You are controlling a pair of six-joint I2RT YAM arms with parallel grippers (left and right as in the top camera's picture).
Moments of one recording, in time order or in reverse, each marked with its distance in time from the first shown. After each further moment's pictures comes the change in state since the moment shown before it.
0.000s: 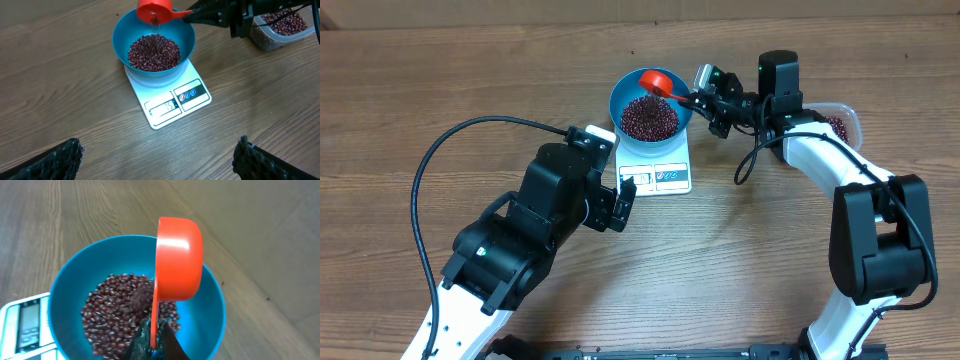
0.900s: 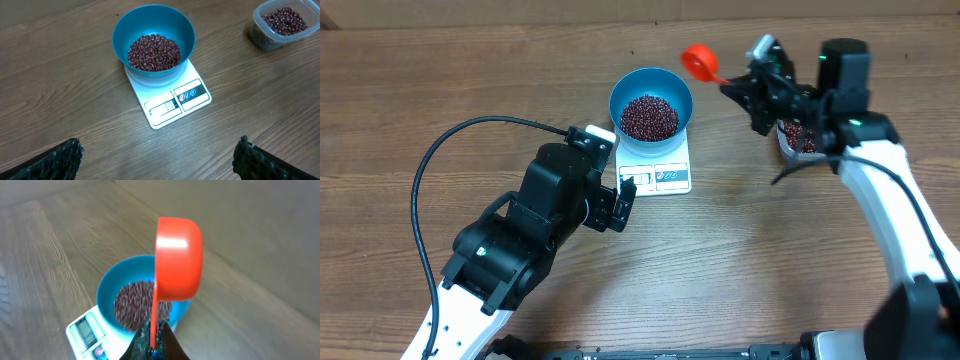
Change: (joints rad) left arm 0.000 0.000 0.000 0.000 0.000 0.000; right arm -0.134 -0.393 0.000 -0.399 0.055 0.287
